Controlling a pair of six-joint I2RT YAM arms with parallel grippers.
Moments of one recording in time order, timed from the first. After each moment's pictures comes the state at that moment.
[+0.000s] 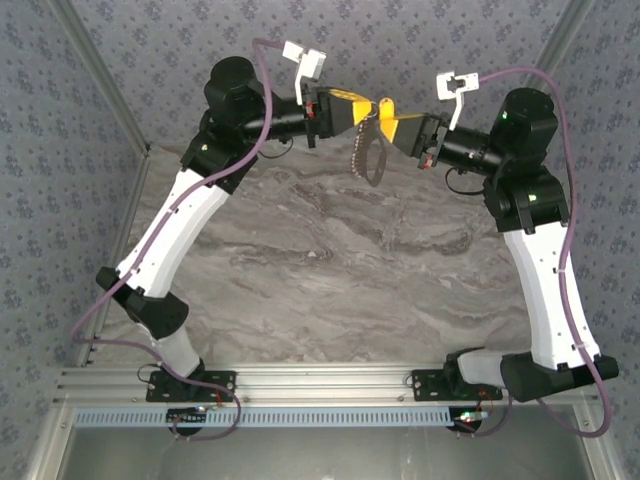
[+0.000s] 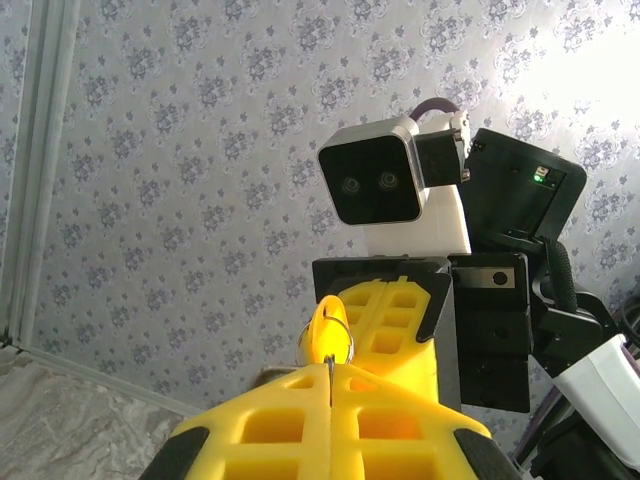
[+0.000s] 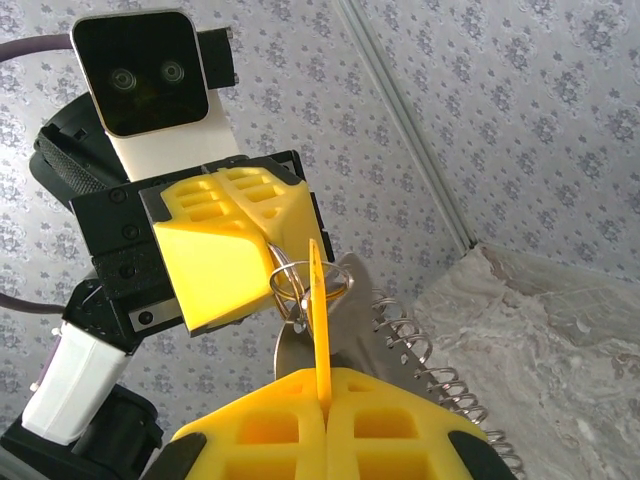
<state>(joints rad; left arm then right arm) -0.65 1.73 2.16 -0.24 0.83 -0.51 0.23 1.29 1.79 -0.48 -0.88 0.50</state>
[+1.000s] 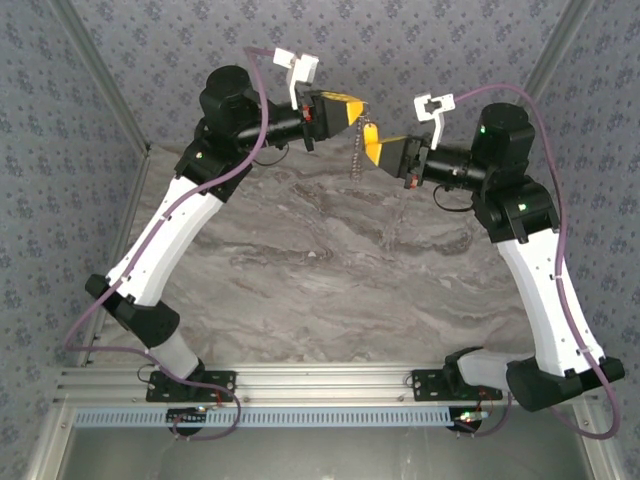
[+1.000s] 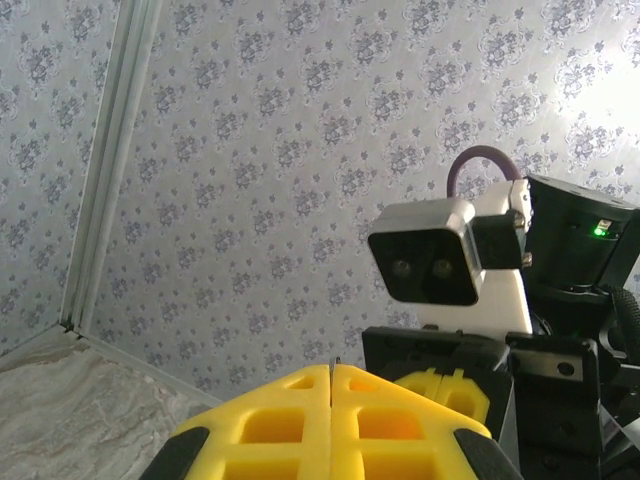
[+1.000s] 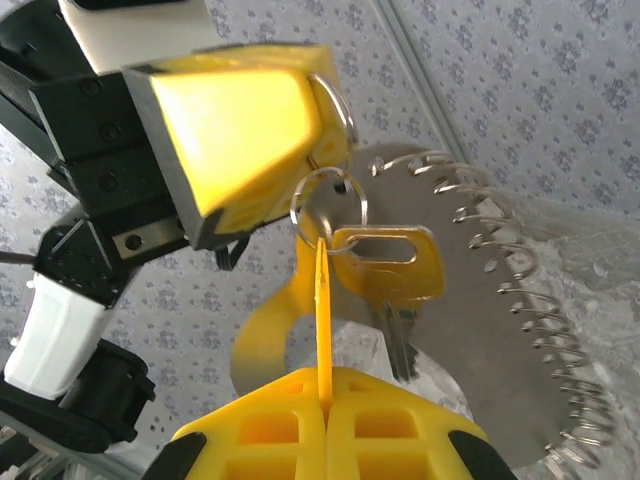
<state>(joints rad) -0.65 1.66 2.05 -0.23 0.70 -0.49 0.34 1.25 1.70 -0.58 -0.82 0.43</state>
